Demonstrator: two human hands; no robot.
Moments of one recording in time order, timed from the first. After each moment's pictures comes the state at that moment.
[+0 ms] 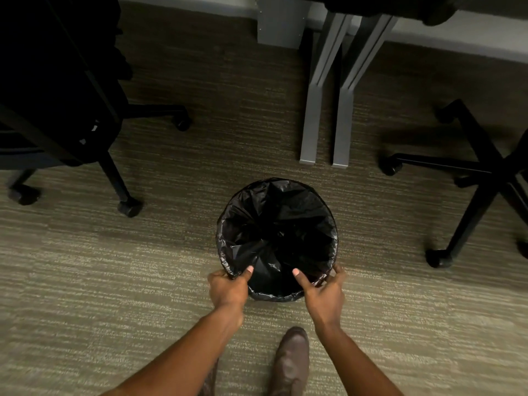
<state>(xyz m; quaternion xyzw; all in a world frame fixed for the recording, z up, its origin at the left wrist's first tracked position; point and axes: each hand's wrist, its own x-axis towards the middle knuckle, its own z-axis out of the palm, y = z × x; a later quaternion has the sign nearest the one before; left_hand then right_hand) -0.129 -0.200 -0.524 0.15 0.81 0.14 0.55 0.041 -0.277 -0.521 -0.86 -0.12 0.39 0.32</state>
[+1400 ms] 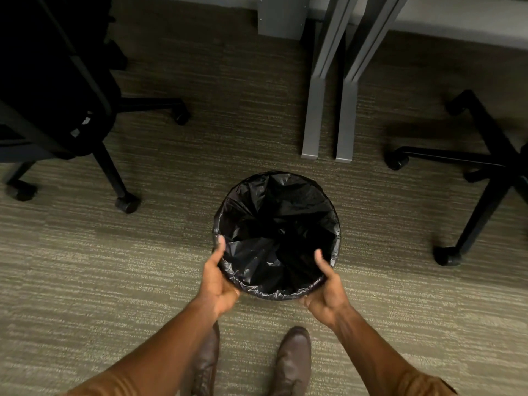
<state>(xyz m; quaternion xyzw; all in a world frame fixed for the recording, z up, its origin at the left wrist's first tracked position) -0.159 -0.178 -0.551 -0.07 0.52 0.26 0.81 0.069 -0.268 -0.551 -0.53 0.16 0.69 0.47</state>
